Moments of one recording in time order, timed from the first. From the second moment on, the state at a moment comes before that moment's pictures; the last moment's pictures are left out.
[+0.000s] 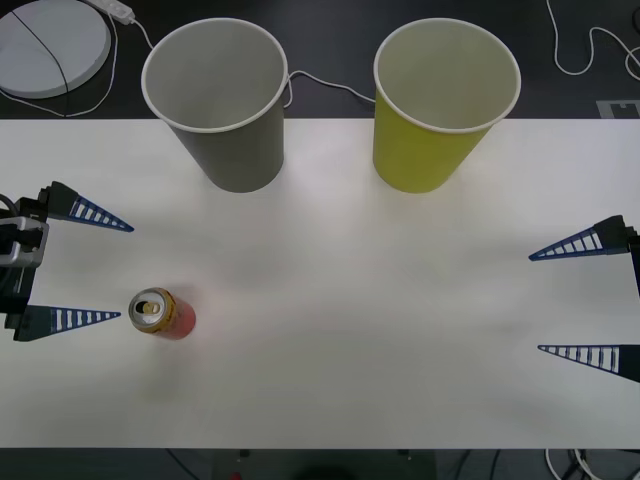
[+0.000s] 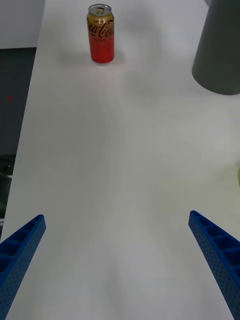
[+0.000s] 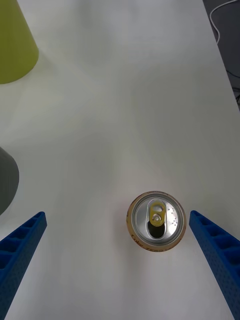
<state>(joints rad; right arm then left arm) 0.07 -0.79 -0.39 -1.86 1.43 -1.57 0.00 -0.10 0.93 0.23 -1.79 -1.48 -1.50 -0.04</state>
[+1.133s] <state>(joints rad) 0.07 -0.79 -0.39 -1.86 1.43 -1.57 0.00 -0.11 1.00 0.13 -1.51 -1.25 -1.50 -0.24</state>
